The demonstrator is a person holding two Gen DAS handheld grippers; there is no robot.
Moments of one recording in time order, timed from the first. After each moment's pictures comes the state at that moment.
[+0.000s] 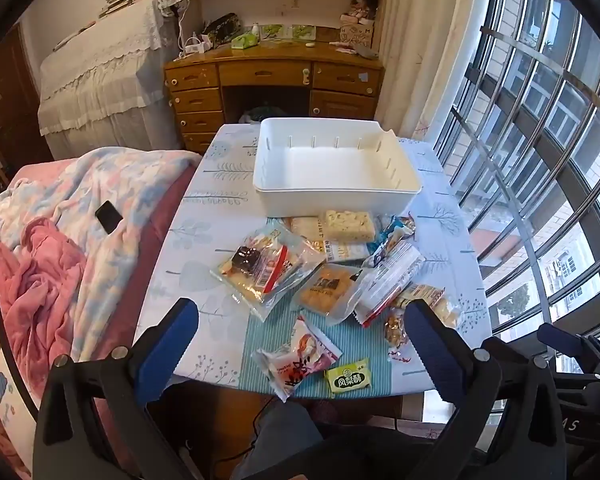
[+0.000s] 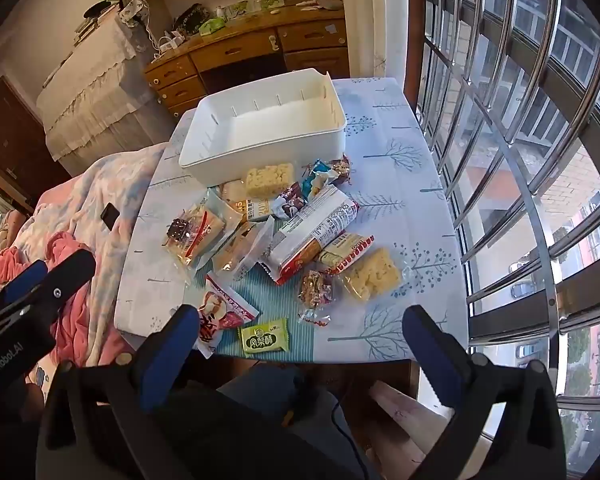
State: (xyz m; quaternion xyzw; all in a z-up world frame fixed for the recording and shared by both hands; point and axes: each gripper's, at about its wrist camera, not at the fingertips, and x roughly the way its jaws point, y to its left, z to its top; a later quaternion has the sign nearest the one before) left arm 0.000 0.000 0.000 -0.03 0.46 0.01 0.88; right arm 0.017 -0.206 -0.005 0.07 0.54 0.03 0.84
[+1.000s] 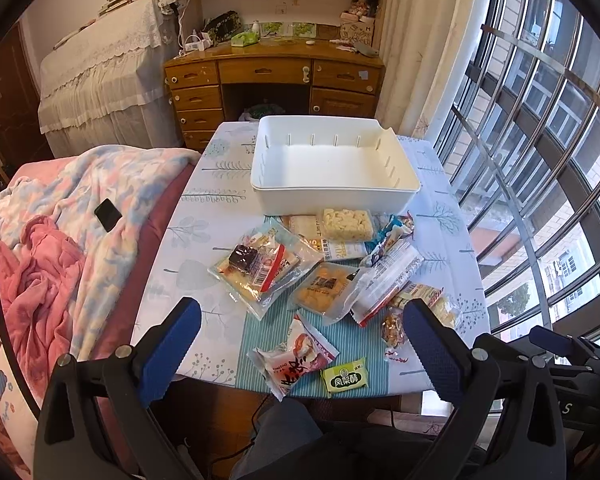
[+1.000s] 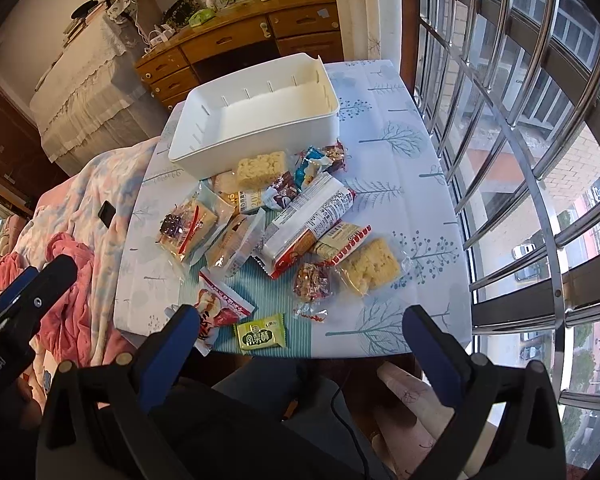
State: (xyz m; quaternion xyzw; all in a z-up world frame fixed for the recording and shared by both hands) left arm 0.004 -0.004 0.000 -0.03 0.46 0.01 0.89; right arm 0.028 -0.217 -0.018 0.09 0.56 0.03 0.82
